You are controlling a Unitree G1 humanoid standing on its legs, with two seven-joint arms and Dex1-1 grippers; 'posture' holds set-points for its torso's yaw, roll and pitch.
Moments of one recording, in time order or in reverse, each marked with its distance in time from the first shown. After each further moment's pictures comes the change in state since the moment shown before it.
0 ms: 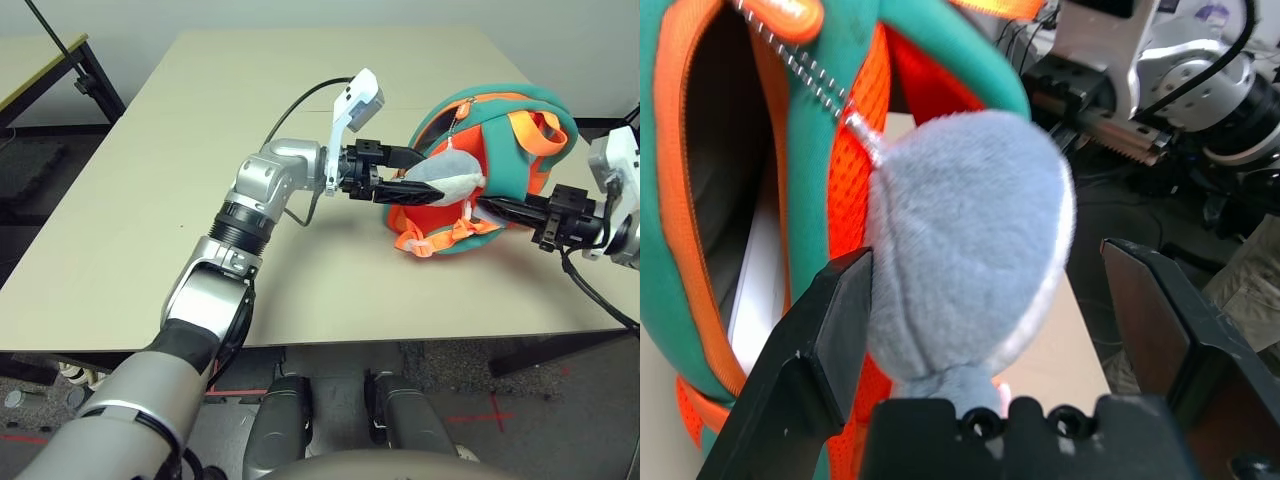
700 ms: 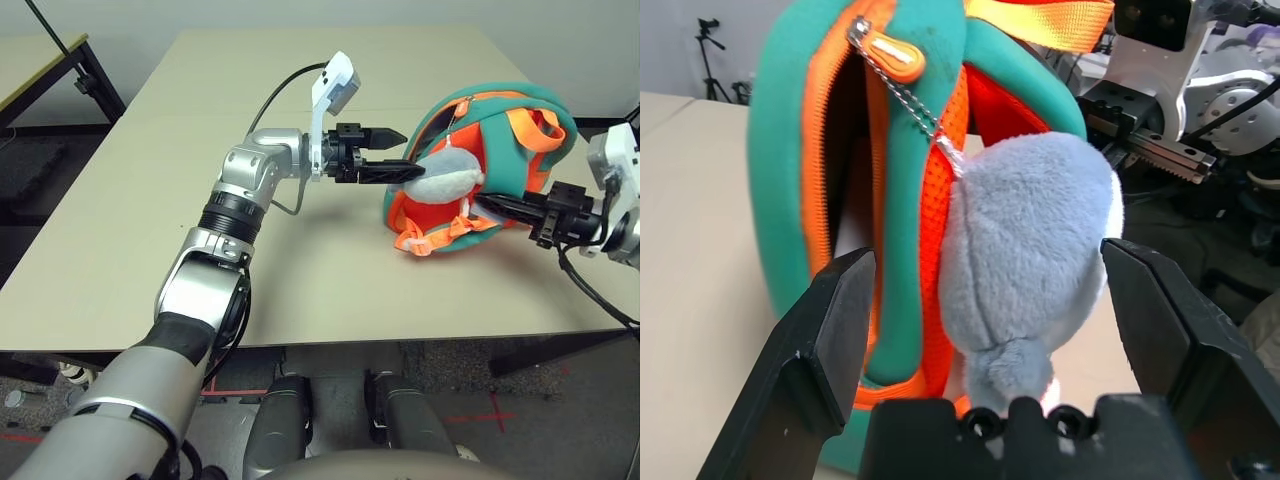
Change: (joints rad) left arm -0.033 0.037 0.078 0.061 0.008 -0.013 -0.003; right arm -0.023 0.011 0.006 0.001 -0.002 0.005 -0.001
